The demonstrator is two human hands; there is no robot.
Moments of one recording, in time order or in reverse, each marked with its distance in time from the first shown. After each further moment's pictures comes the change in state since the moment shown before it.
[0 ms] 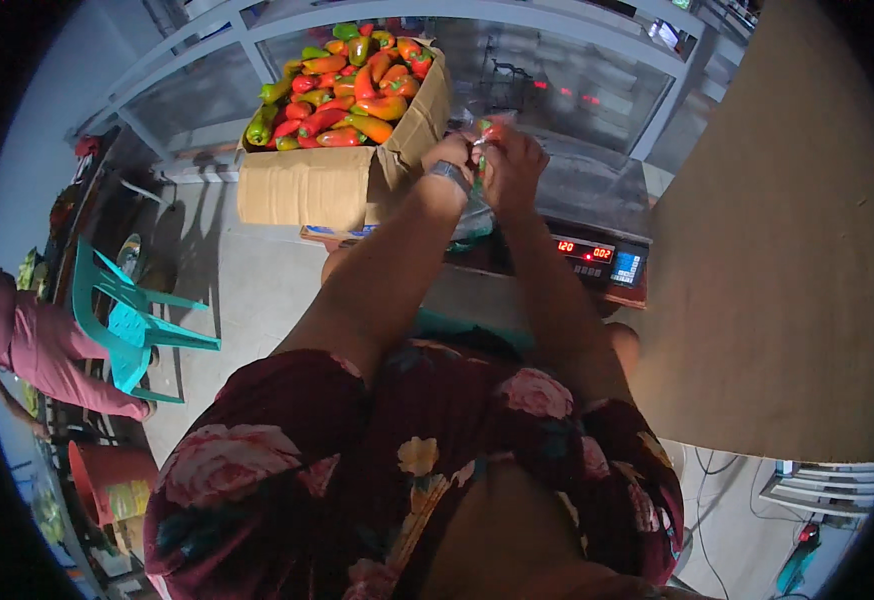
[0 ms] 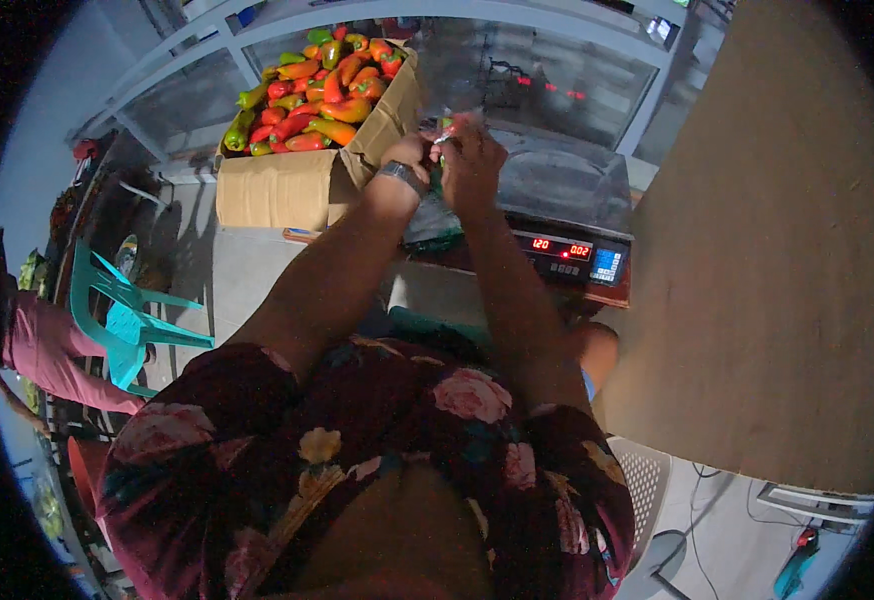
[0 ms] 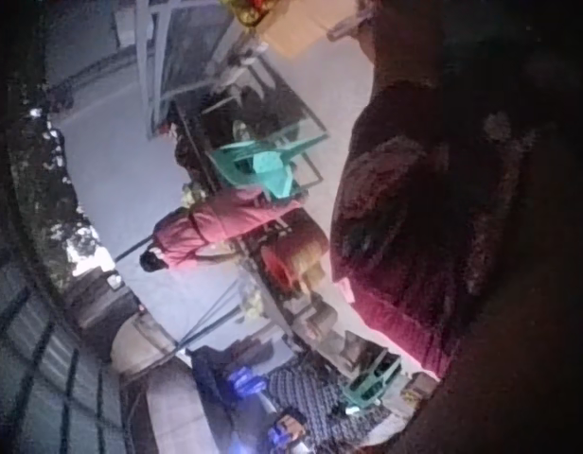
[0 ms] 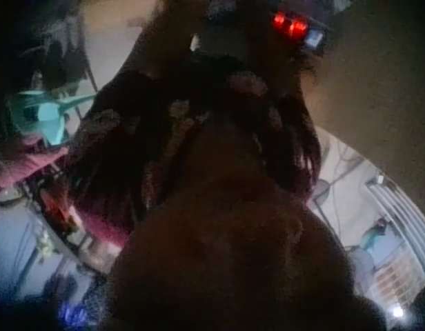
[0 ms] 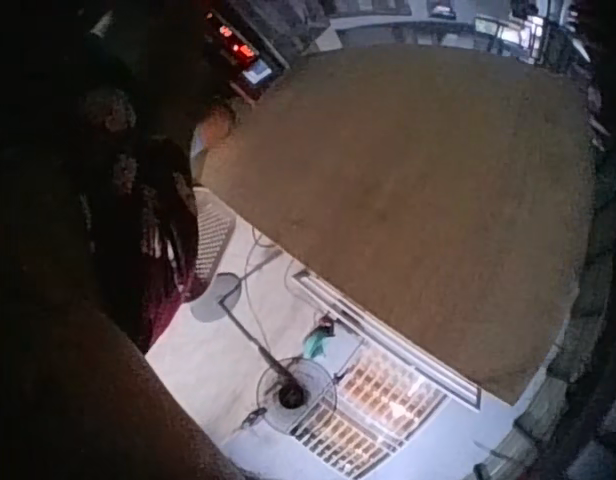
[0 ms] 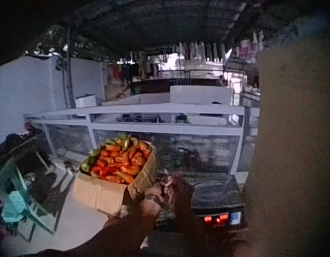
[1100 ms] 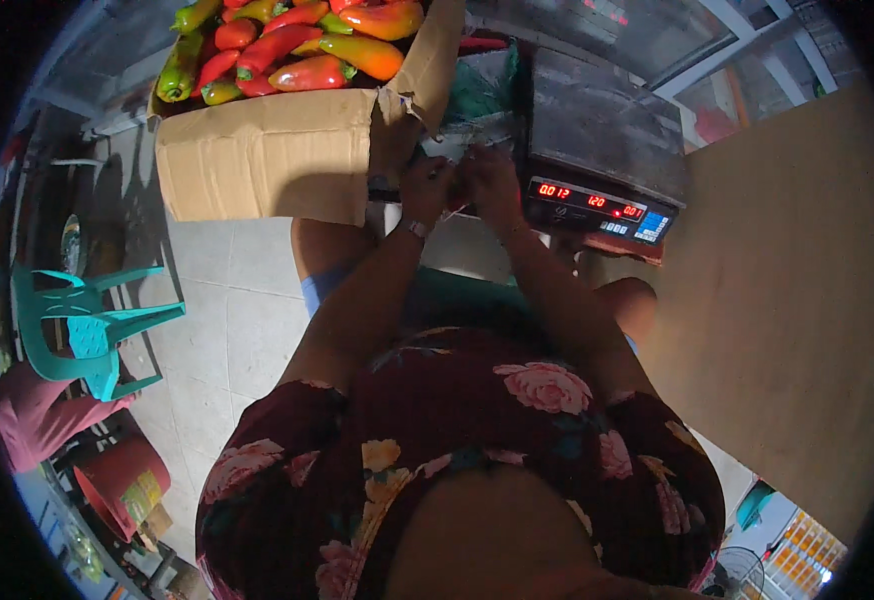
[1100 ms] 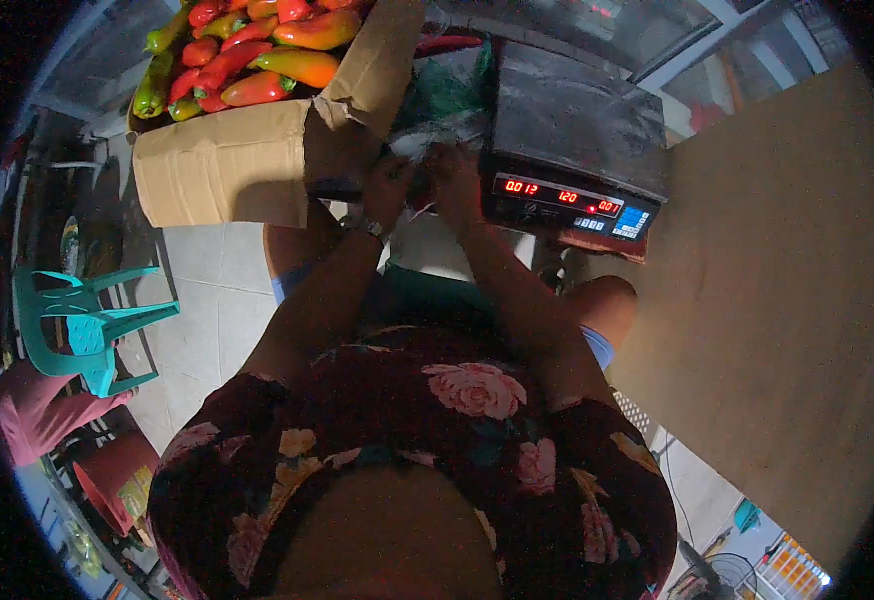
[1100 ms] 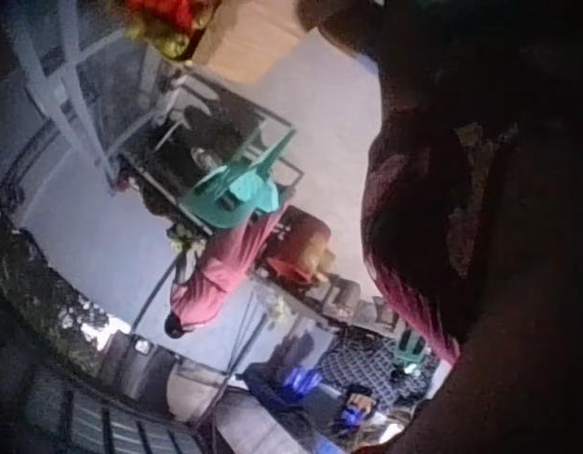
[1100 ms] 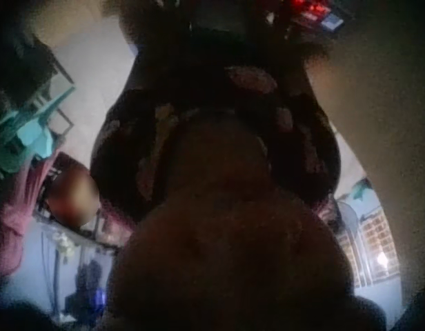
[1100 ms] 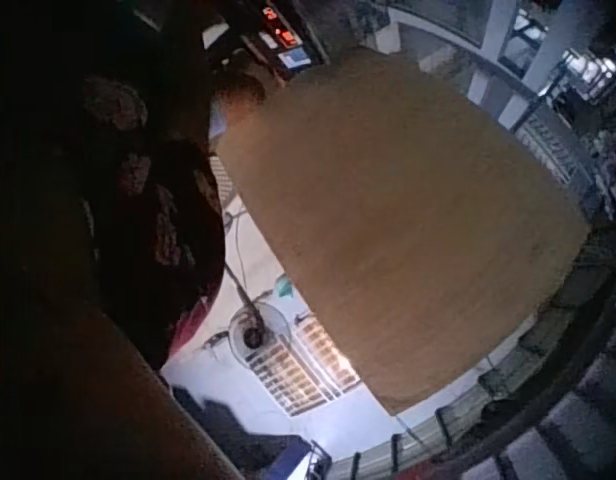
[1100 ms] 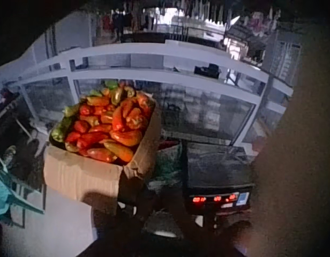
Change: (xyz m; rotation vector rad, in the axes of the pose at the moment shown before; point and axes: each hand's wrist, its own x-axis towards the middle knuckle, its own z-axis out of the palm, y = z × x) left_hand -0.021 -0.188 -0.092 0.702 0.514 0.388; right_hand -0.170 0.024 0.076 0.207 -0.795 0.345
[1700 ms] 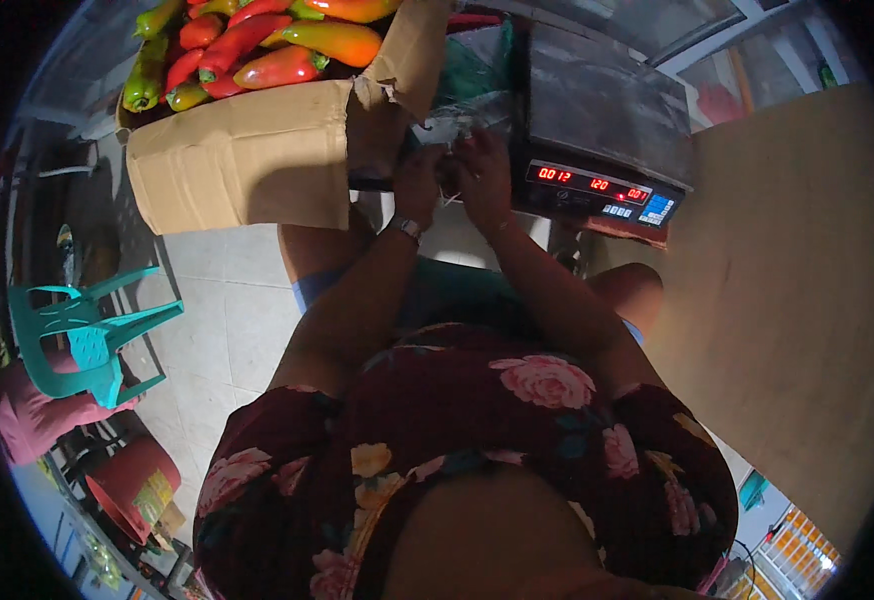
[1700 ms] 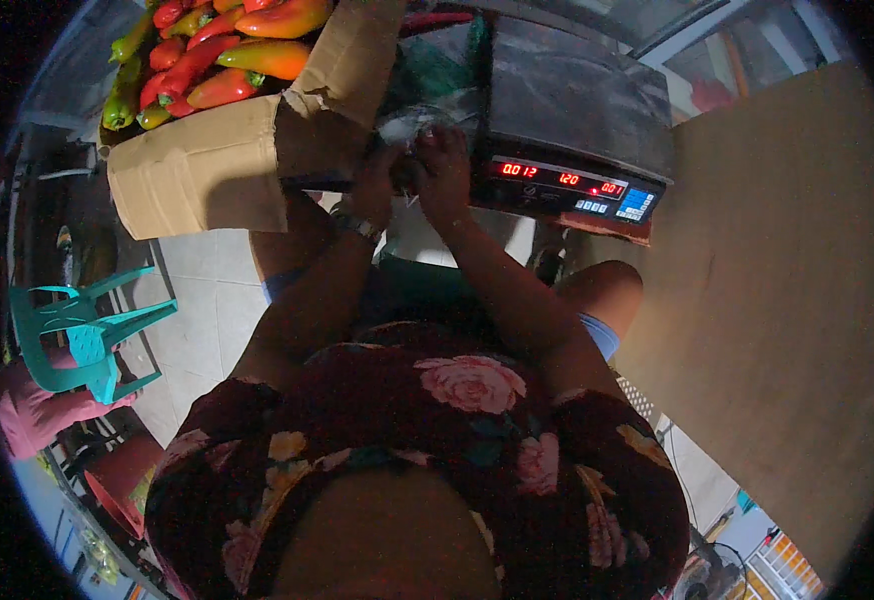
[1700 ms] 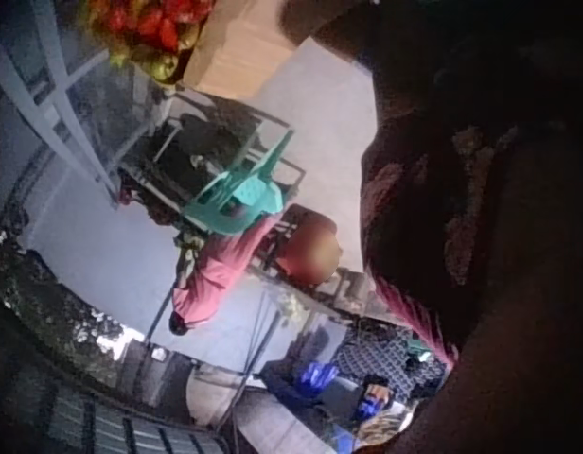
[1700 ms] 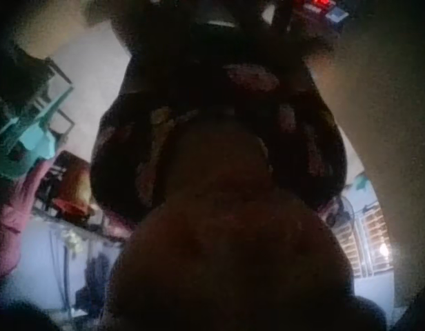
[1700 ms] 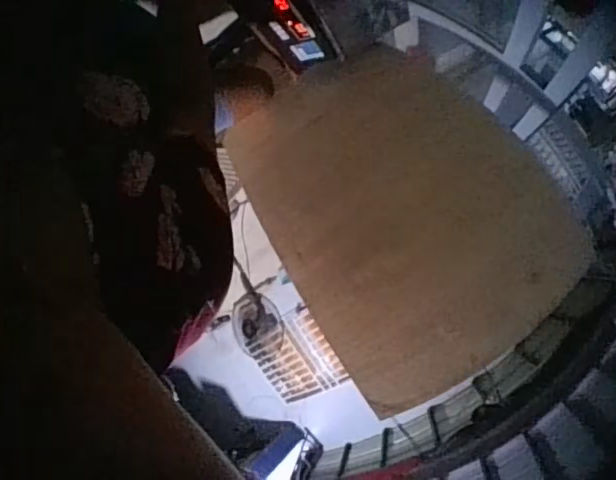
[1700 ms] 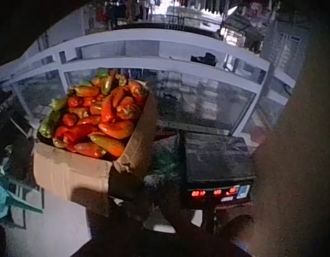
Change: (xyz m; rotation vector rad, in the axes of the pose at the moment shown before) left_hand 0.000 0.000 0.002 -0.425 -0.191 -0.368; right_hand -0.010 -0.027 0.002 0.156 0.201 0.134
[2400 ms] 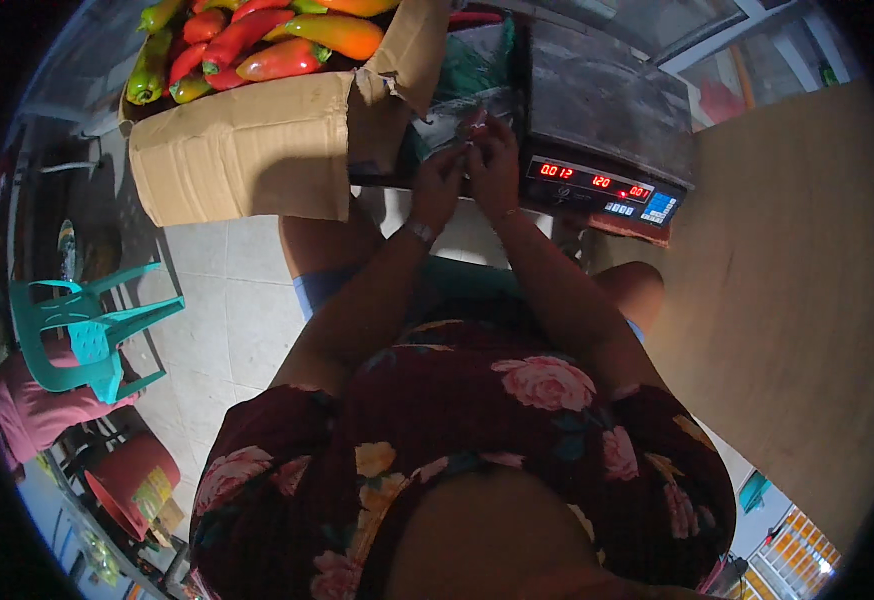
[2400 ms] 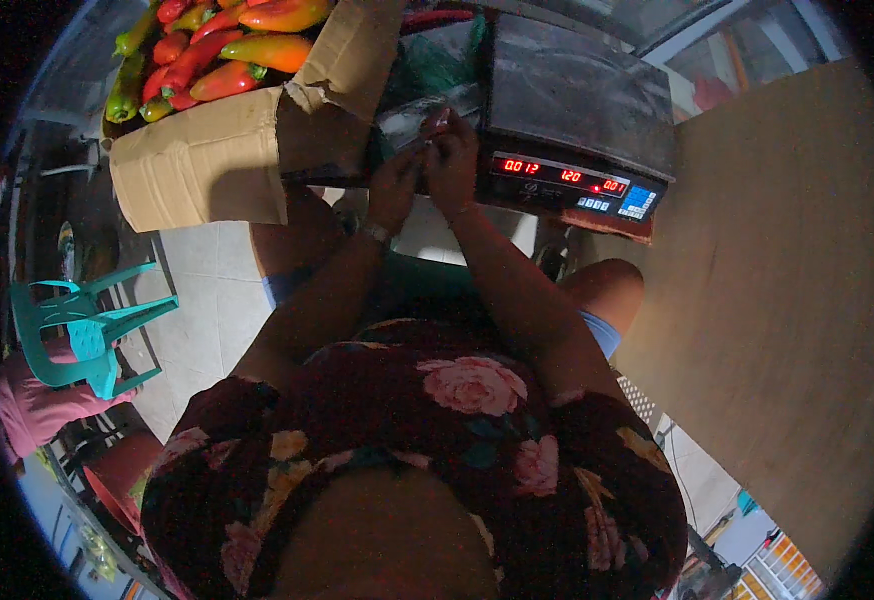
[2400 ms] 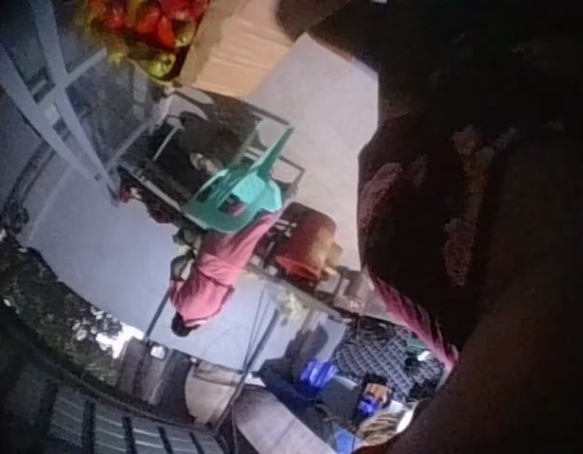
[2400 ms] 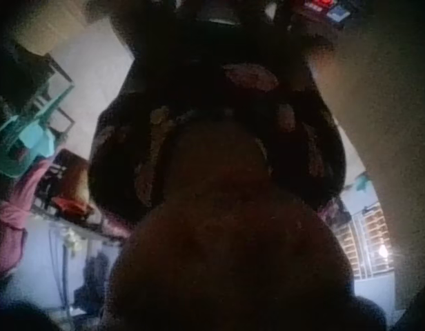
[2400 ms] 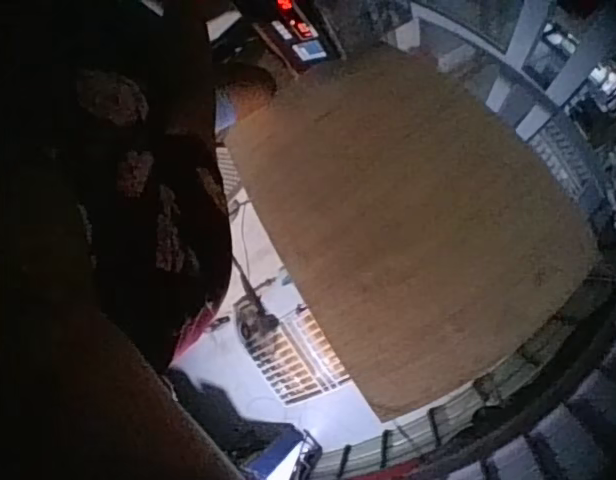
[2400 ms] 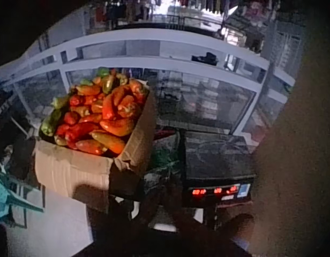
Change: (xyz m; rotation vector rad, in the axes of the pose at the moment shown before) left_hand -0.025 0.012 0.021 0.060 -0.118 0.180; right_hand 0.005 0.023 0.006 0.211 0.079 0.108
